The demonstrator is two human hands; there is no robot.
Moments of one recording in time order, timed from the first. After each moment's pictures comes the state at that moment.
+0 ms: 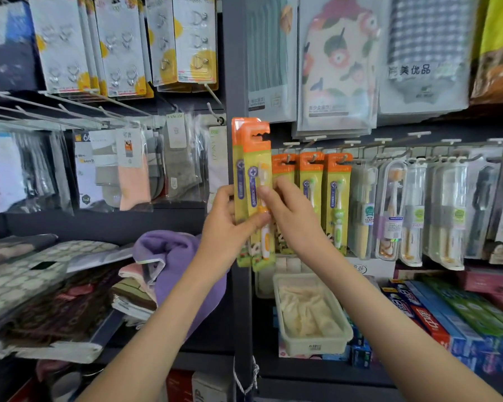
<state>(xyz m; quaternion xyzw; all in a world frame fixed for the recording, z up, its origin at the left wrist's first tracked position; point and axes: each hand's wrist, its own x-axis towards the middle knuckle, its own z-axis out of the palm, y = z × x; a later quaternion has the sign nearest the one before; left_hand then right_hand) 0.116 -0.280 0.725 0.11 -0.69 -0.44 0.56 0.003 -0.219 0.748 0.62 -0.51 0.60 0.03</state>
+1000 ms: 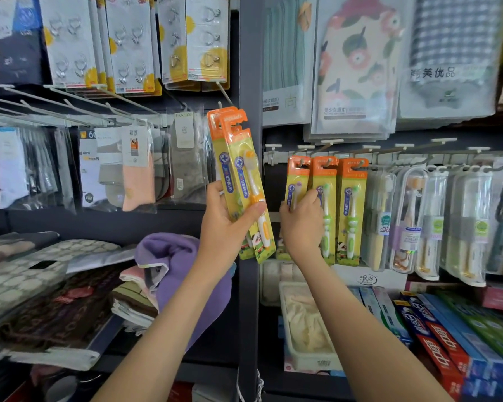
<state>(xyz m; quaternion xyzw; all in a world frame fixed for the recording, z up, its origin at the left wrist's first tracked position) 0.115 -0.307 0.728 0.12 -0.67 -0.41 0.61 -0.040 -0.316 0.721 0.38 -0.72 0.55 0.20</state>
